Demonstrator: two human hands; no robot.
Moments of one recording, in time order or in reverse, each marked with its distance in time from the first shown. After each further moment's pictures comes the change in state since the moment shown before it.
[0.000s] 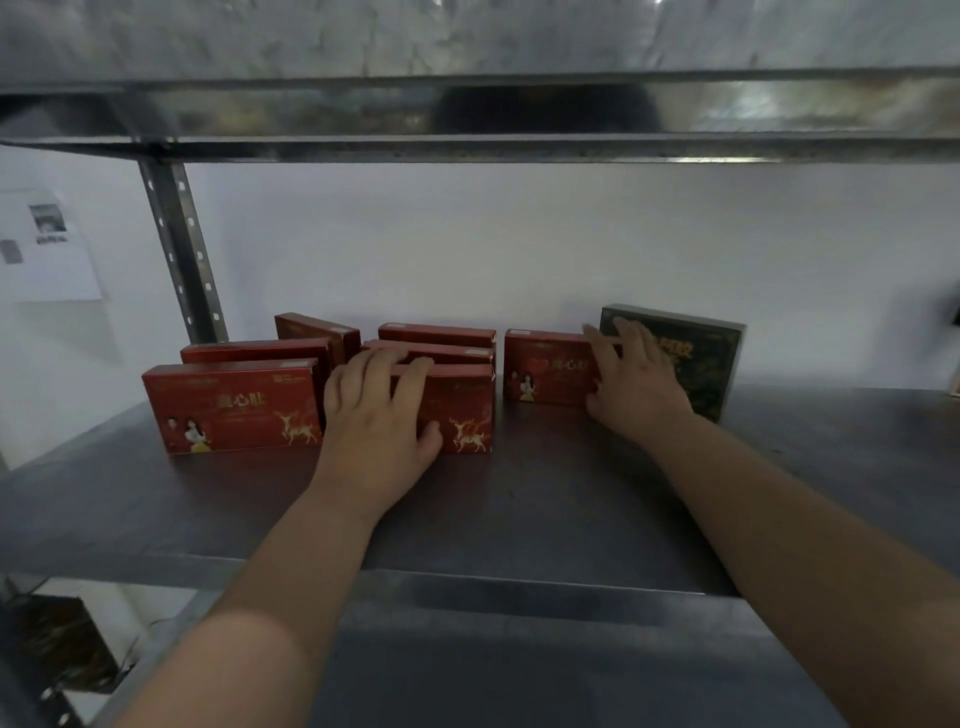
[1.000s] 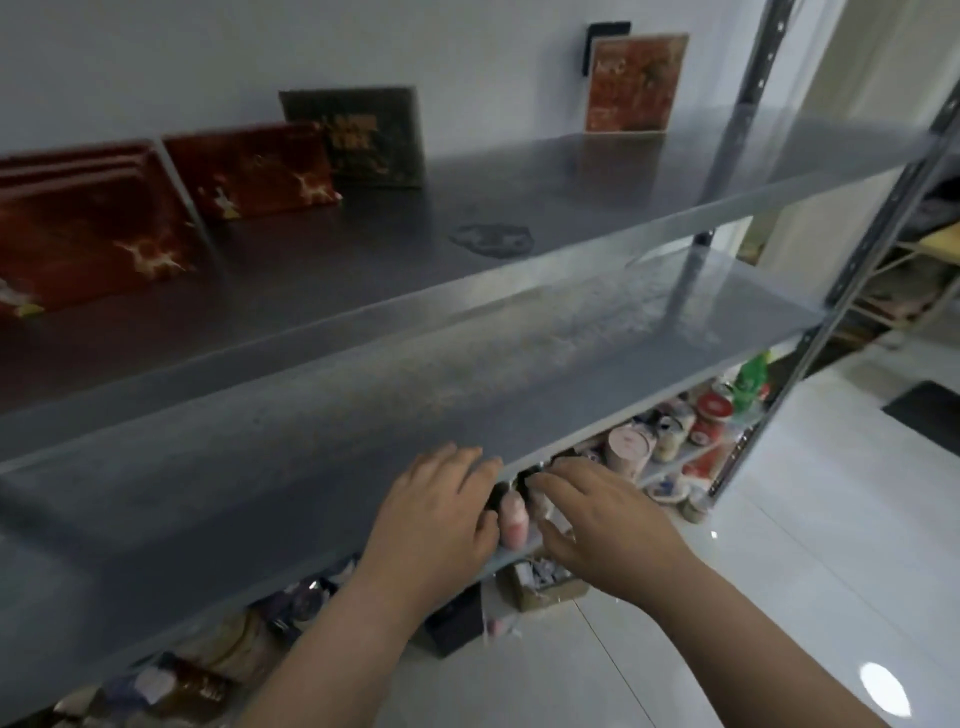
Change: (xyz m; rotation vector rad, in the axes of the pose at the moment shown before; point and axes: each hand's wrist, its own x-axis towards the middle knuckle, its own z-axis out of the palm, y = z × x) left_hand -0.238 0.227 -0.036 -0.550 -0.616 0.581; right_hand -0.467 0.008 -0.005 0.124 -0.211 0.216
